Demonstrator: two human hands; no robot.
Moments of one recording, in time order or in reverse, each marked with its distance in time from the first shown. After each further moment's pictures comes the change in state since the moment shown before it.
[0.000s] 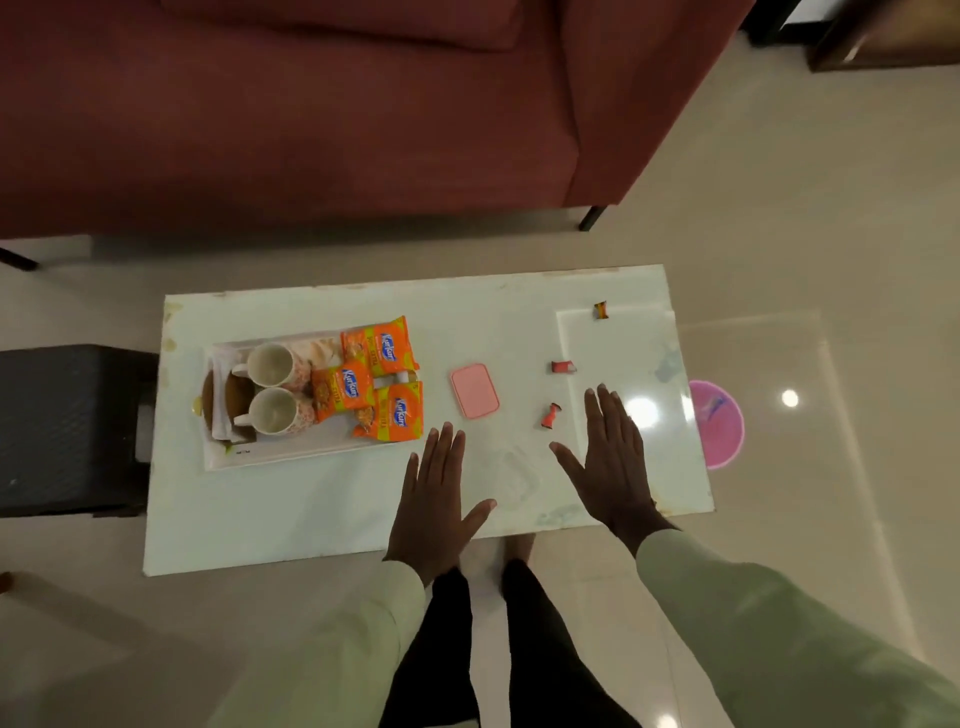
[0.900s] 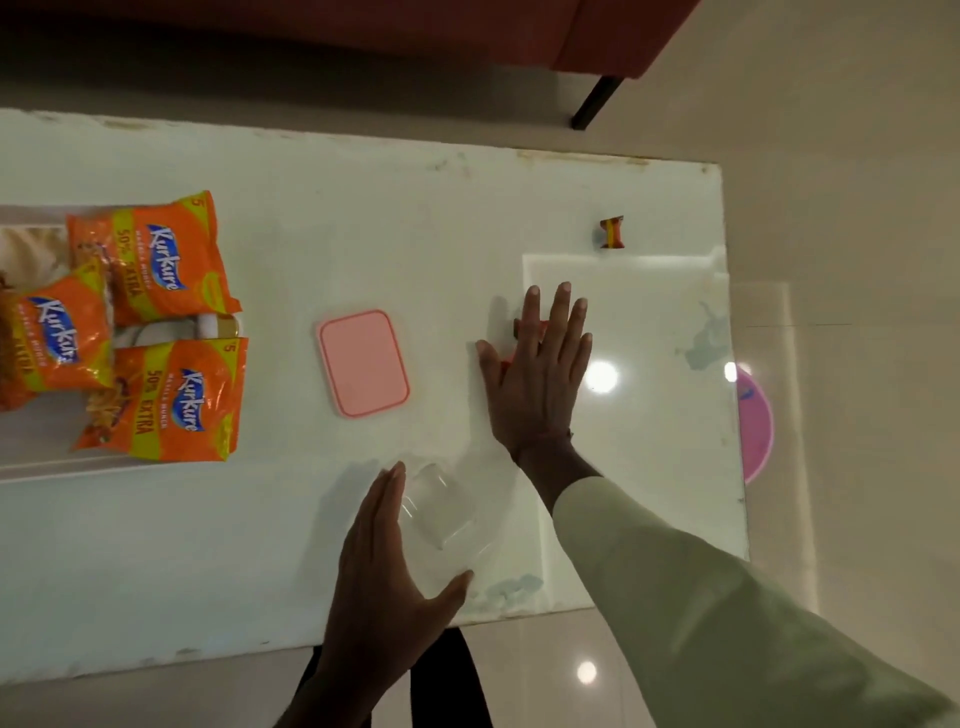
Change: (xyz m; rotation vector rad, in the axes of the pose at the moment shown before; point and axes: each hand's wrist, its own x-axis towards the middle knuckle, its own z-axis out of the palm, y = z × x) left_hand 0.096 0.006 0.237 -0.450 0.119 -0.213; right_hand 0.181 0.083 0.218 -0.035 0.220 0.056
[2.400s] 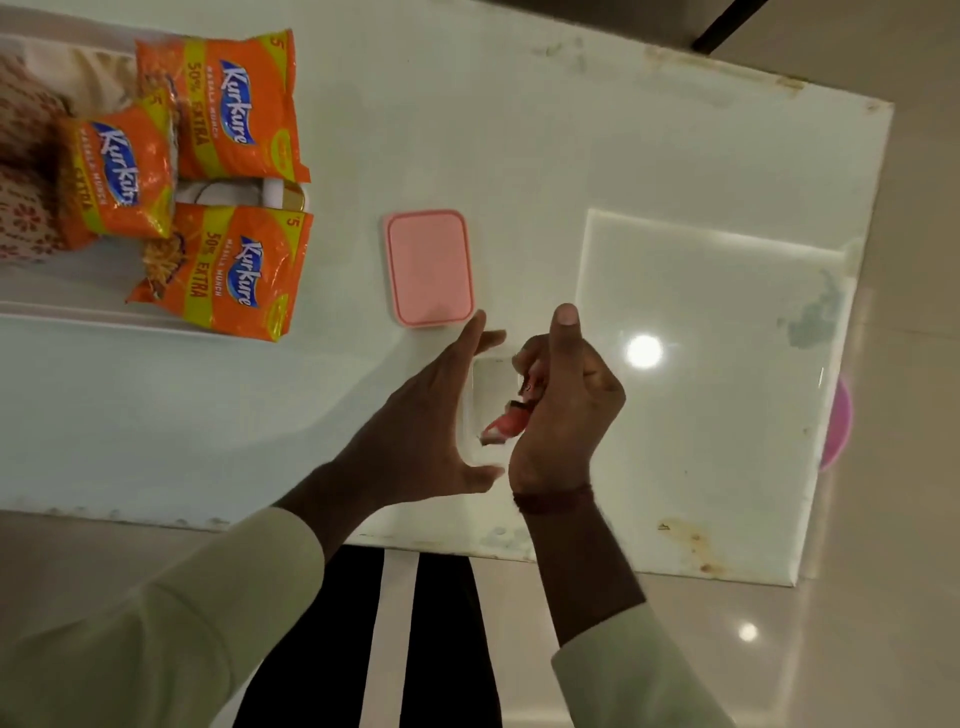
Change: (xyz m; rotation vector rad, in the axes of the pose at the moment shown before) left_hand 0.067 0.010 -0.036 -0.071 -0.279 0.228; right_hand -0.078 -0.077 -0.071 1.324 -0.025 0.530
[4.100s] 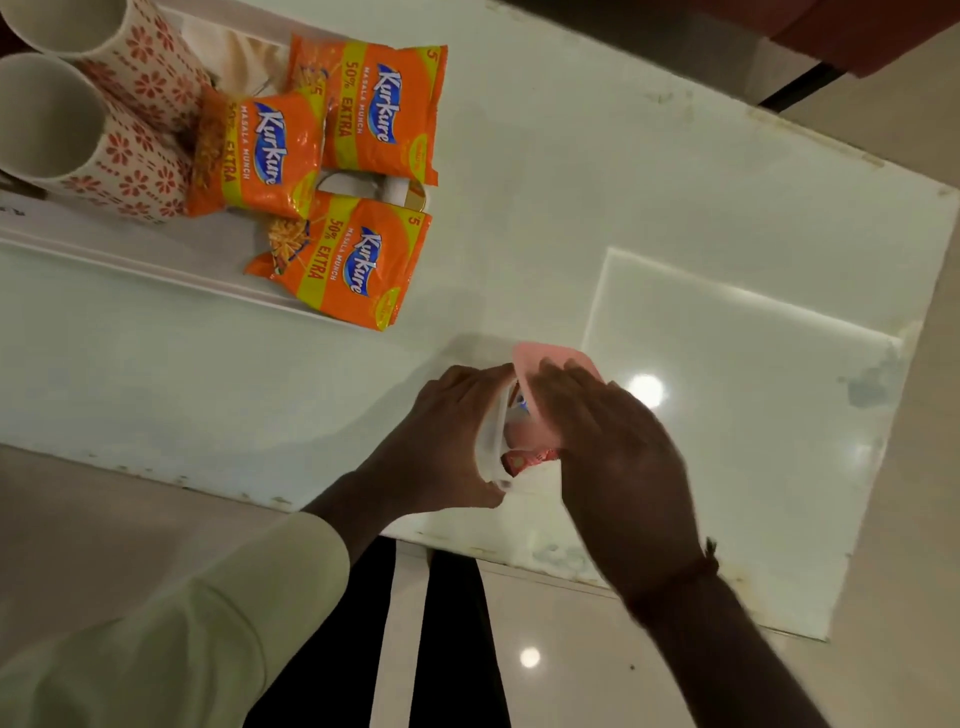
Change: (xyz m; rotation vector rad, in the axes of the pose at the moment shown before) left_hand -0.040 -0.047 -0.011 0.058 0.103 -0.040; right_hand -0.035 -0.019 -0.014 -1.323 -0.626 -0.912
